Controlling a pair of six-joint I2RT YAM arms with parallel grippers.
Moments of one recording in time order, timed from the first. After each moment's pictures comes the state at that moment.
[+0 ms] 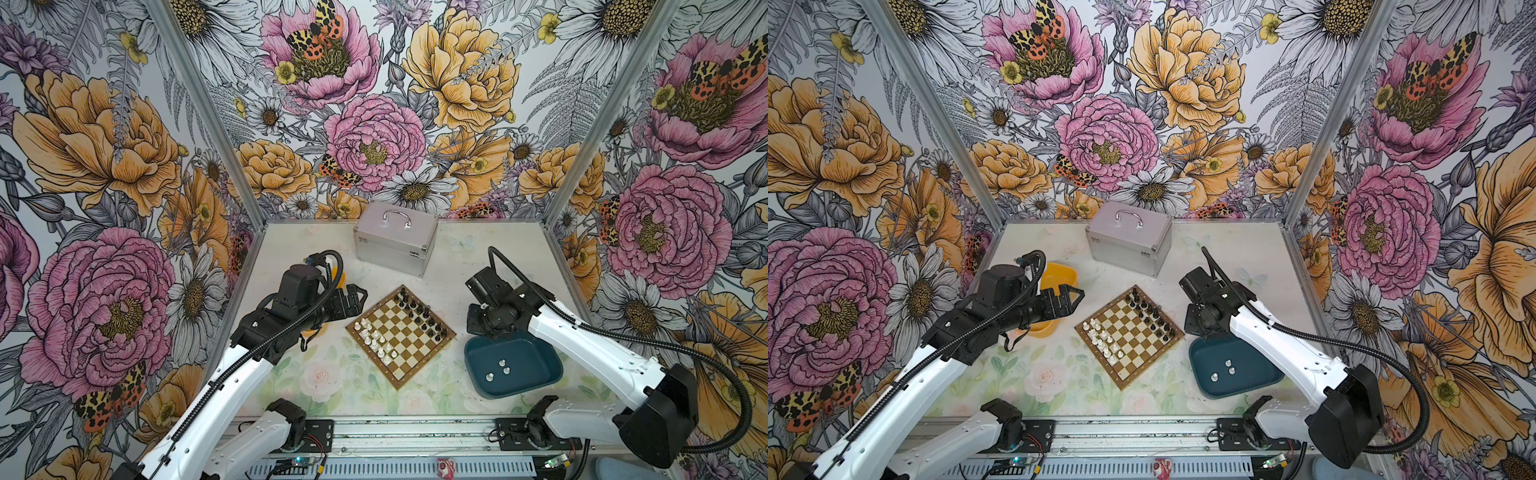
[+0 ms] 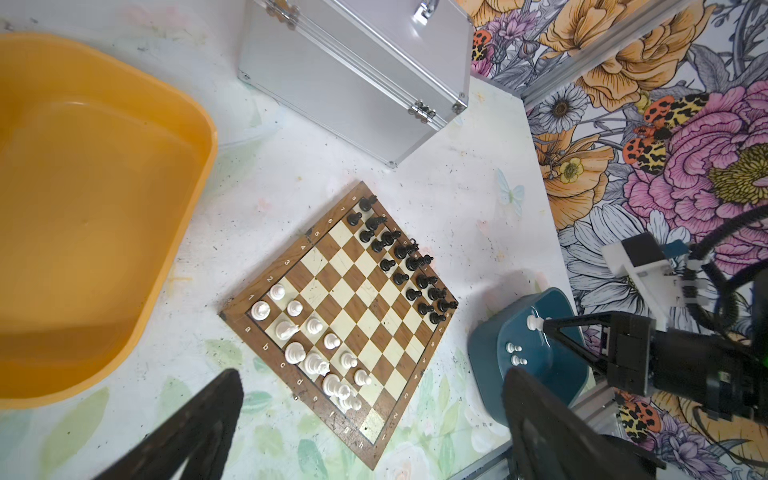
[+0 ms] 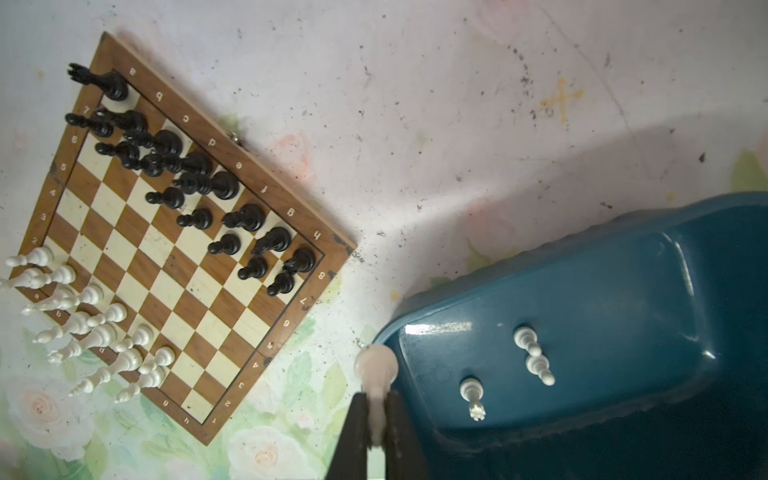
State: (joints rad) left arm -0.44 0.88 1.01 -0.79 0.12 -0.59; right arm 0.63 1.29 1.12 -1.12 0.06 0.79
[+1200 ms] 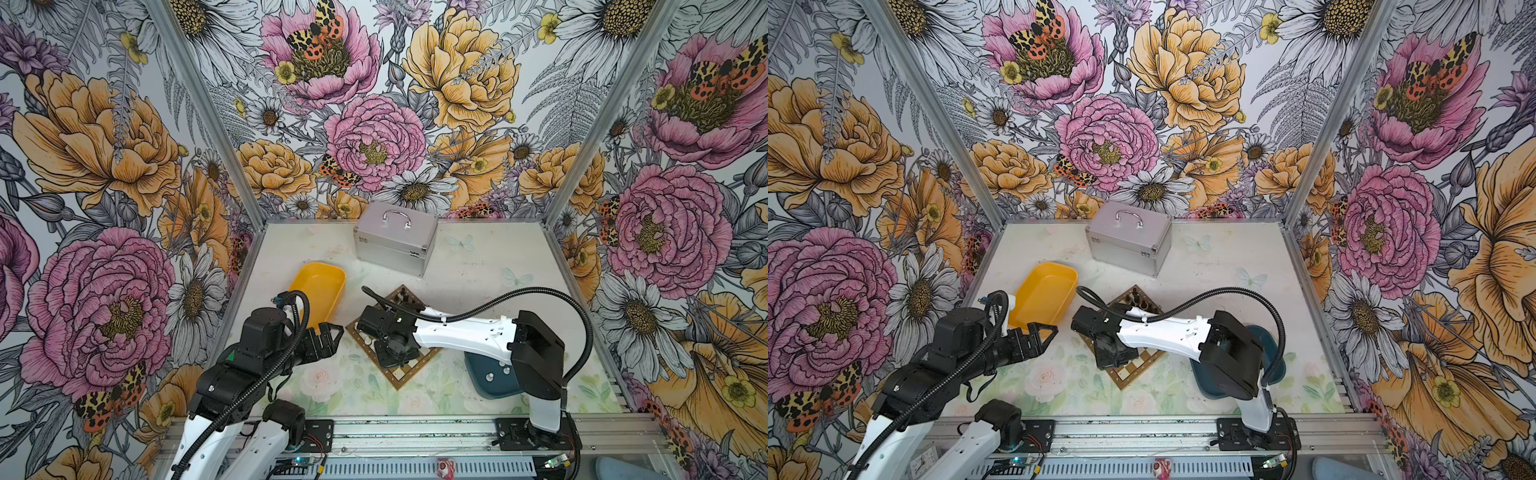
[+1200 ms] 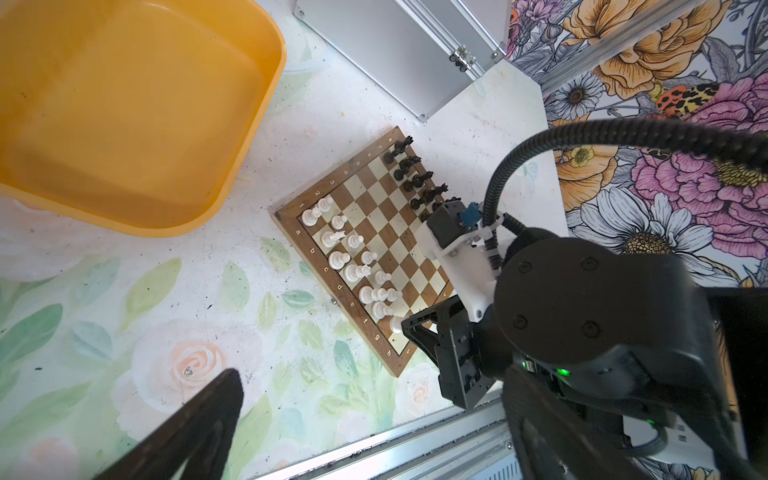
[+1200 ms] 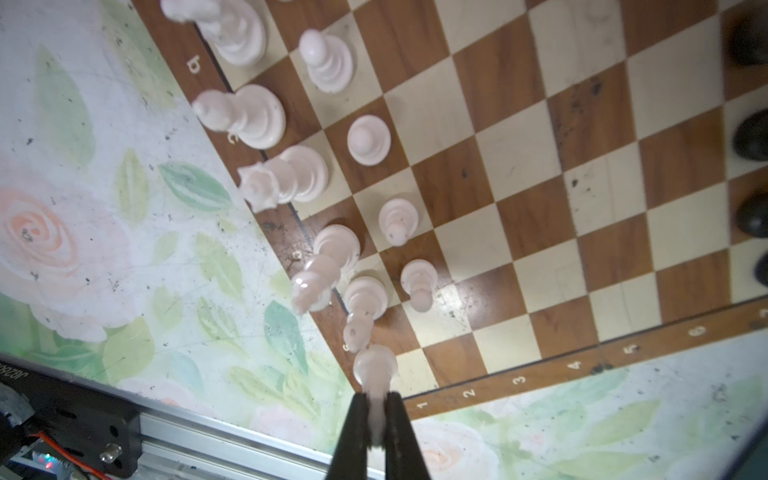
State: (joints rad) left arm -0.34 0.54 0.90 -1.07 0.19 -0.59; right arm 1.13 1.94 1.52 -1.01 -0.02 0.86
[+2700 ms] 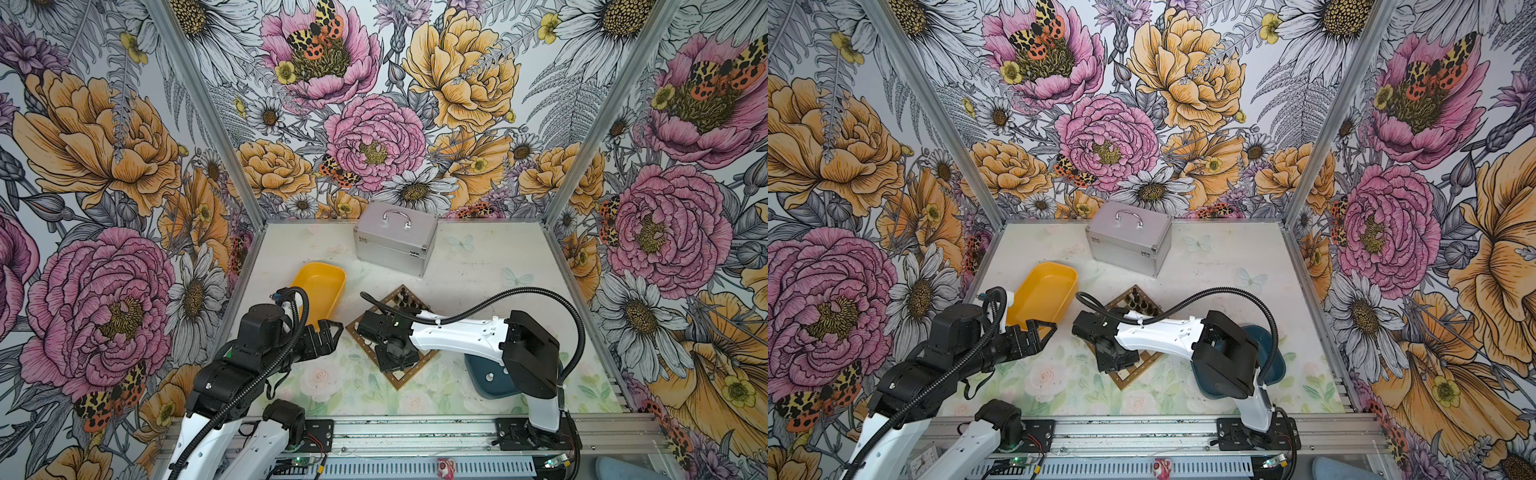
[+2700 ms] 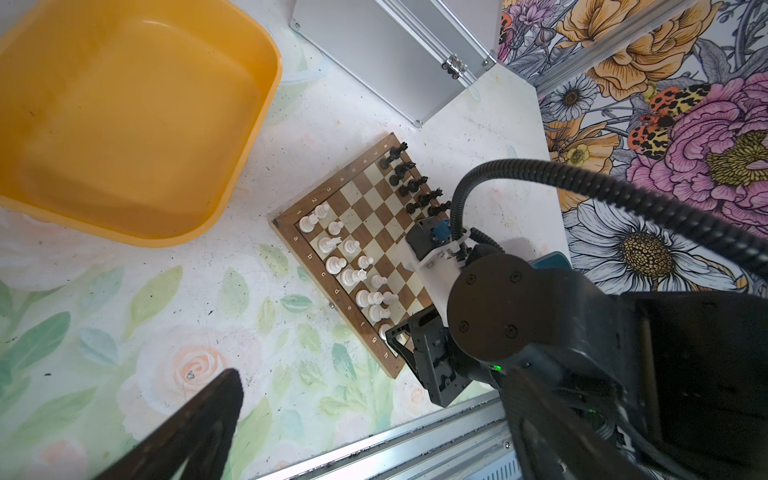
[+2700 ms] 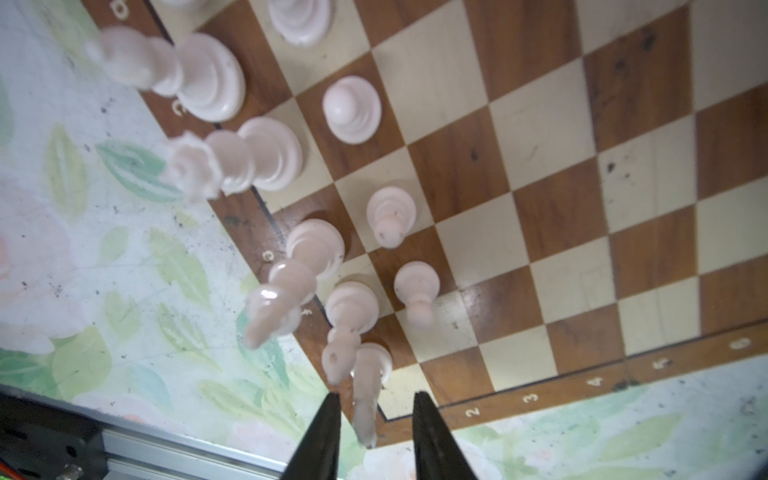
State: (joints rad) left arm -0.34 0.57 0.95 -1.08 0.20 -0.58; right arm 1.13 1.95 1.48 -1.00 -0.03 0.85
